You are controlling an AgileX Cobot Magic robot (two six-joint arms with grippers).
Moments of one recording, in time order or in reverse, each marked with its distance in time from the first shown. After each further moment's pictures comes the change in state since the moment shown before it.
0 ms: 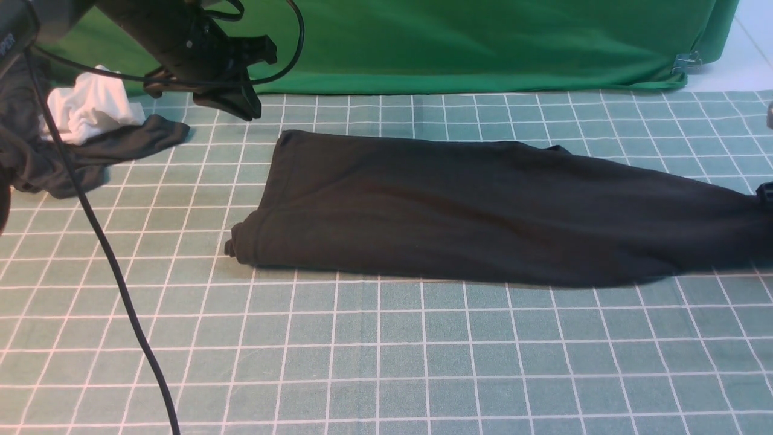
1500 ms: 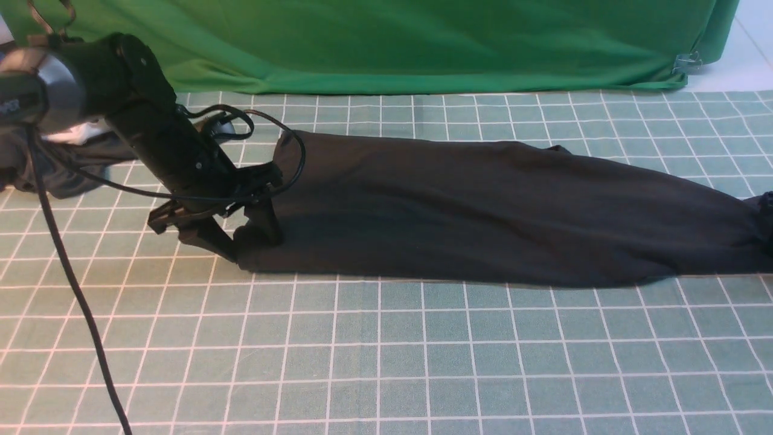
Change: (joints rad) right arm -0.078 0.117 -0.123 0.335 0.245 -0.158; left arm 0.000 -0.084 0.519 -0.075 -0.057 -0.044
